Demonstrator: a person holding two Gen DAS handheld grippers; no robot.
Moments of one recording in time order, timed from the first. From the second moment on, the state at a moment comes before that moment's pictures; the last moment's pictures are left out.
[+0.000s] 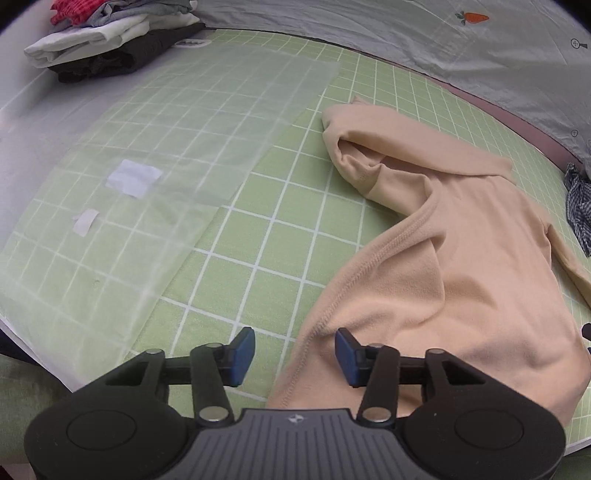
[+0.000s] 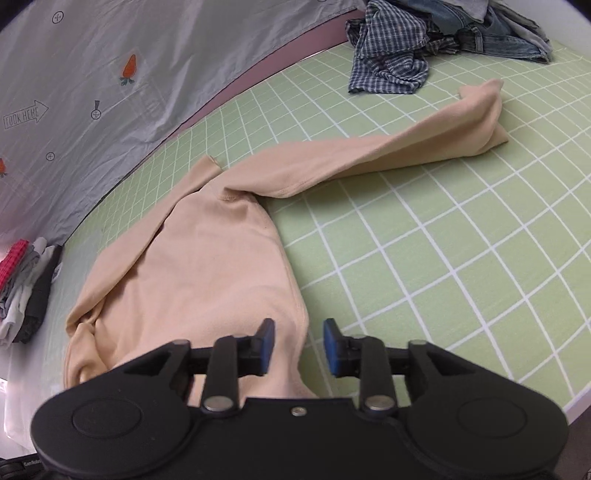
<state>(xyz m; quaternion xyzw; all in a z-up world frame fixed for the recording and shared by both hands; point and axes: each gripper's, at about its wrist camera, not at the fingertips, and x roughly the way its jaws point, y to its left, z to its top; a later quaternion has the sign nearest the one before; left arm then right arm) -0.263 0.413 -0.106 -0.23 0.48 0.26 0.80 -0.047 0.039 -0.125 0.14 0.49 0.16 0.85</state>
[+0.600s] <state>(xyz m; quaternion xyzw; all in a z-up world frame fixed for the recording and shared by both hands) -0.136 0.446 -0.090 -0.14 0.47 0.25 0.83 0.022 0.055 -0.100 0.09 0.43 0.11 0.89</state>
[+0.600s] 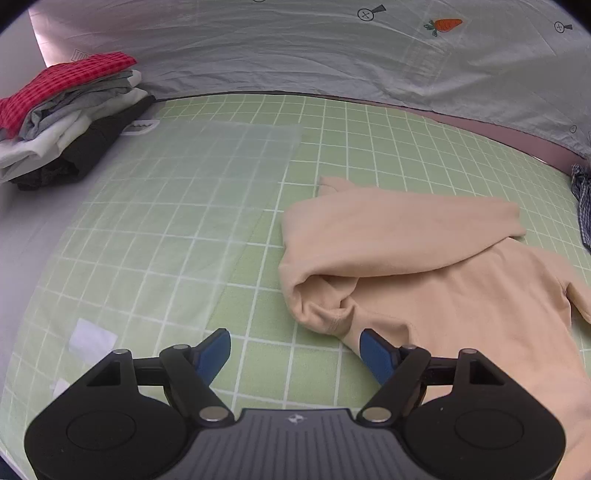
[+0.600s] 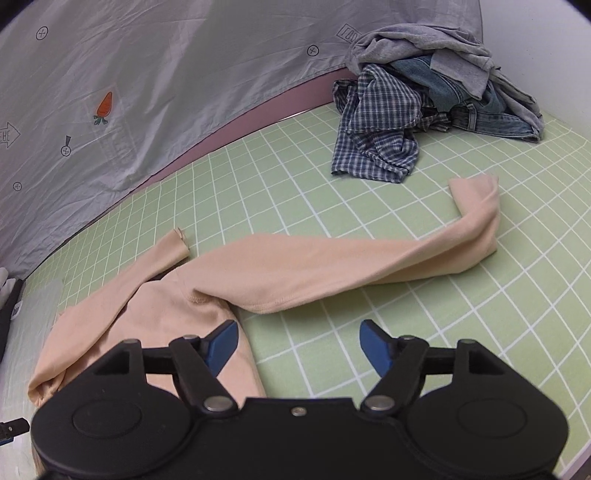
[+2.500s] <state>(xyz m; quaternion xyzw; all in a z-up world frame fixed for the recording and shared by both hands) -0.101 0.553 -0.121 -0.39 0.35 0.35 0.78 0.152 0.162 -0.156 -0.07 0.44 0.23 0.87</state>
